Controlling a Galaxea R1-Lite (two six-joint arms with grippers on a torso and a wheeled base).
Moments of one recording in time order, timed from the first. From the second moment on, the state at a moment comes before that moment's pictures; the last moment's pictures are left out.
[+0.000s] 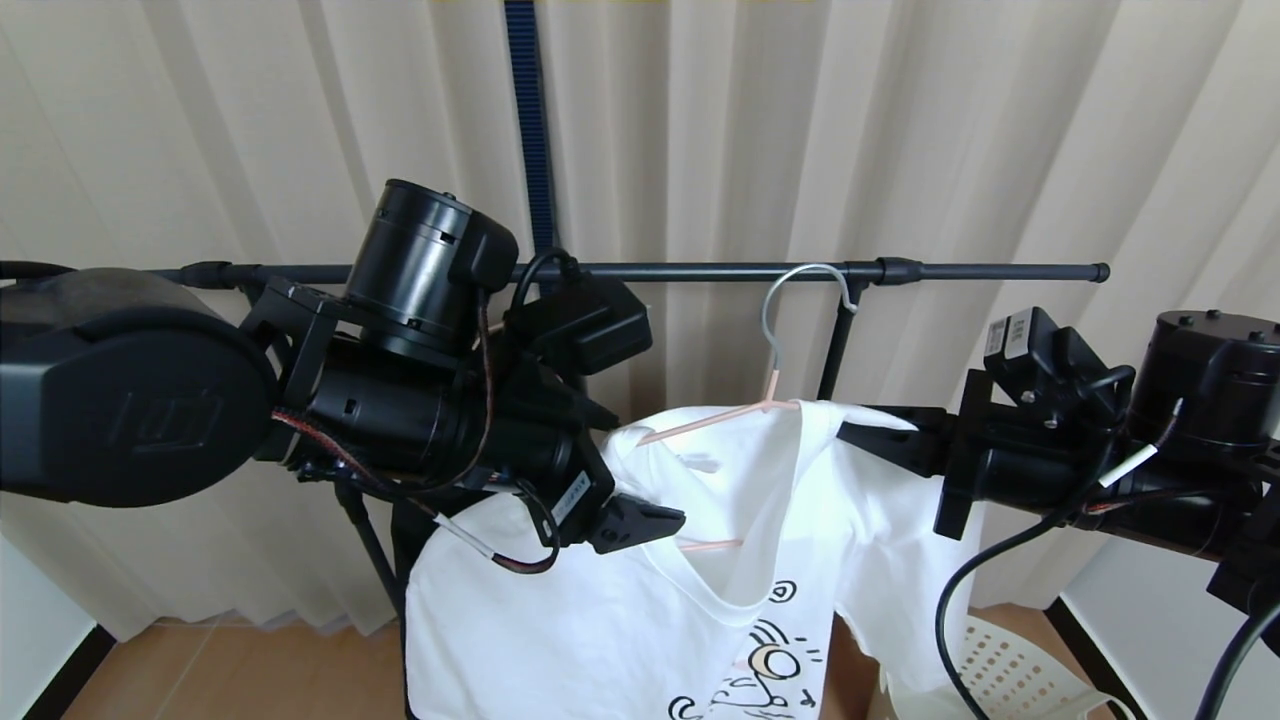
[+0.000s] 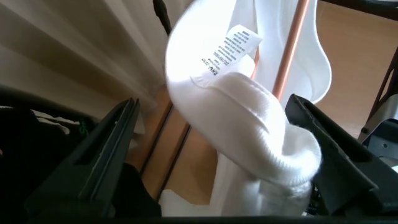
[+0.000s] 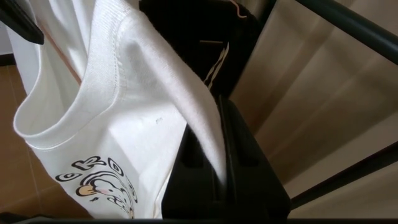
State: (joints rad) left arm -0.65 1.72 -1.26 0.20 -0.29 0.41; right arm 0.32 1.63 -0.61 -0.84 0.62 -0.31
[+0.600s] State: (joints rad) left arm -0.65 1.72 -1.26 0.20 -0.29 0.41; right arm 0.32 1.63 -0.61 -0.84 0.62 -0.31
